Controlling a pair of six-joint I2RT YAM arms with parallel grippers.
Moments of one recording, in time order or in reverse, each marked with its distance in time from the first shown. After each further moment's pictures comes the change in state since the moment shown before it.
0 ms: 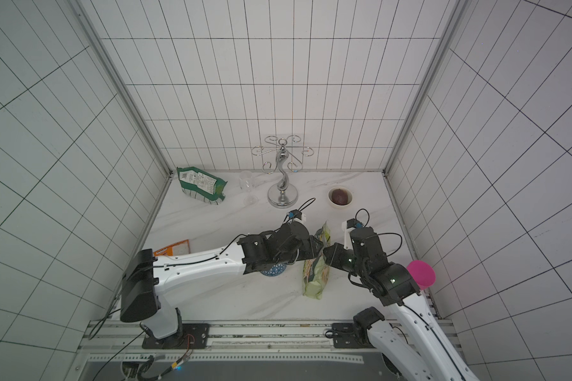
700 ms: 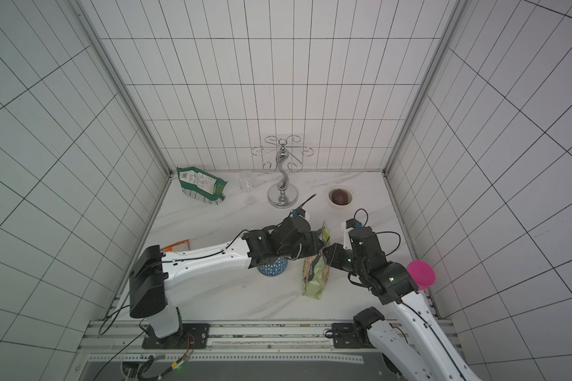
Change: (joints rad) left arm 0.043 0.055 0.039 0.024 0.126 -0.033; right arm 0.000 0.020 -0.004 -0.007 0.017 -0.031
